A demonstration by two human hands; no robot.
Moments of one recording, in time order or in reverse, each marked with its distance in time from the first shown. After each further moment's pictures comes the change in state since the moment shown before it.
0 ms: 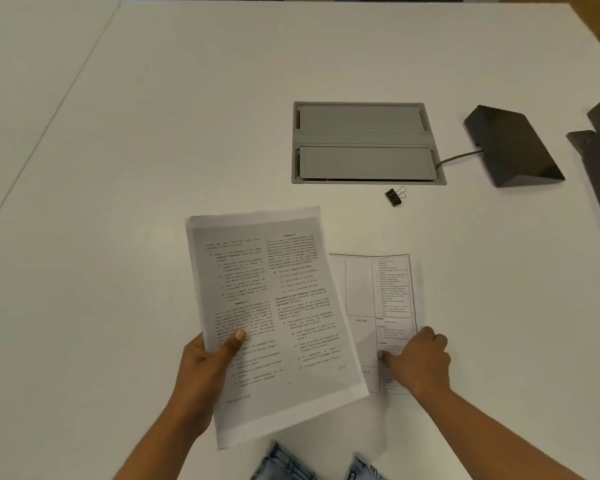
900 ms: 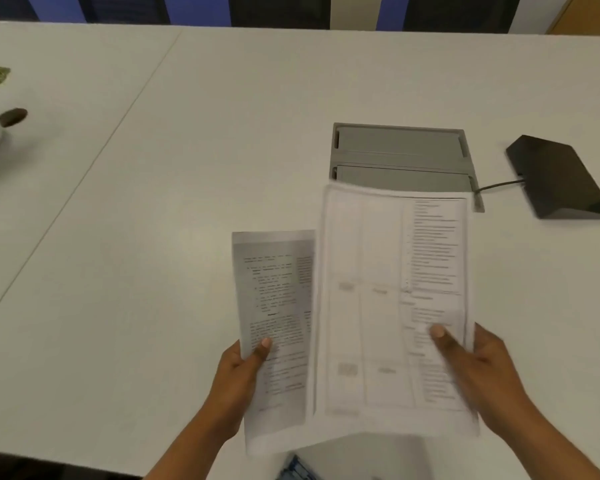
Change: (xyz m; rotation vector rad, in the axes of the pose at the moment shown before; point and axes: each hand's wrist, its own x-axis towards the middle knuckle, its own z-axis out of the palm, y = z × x) left_hand -0.006 0.000 -0.004 -0.009 -0.035 -0.001; right_hand -0.062 -0.032 -0.103 0.946 -0.174 -0.469
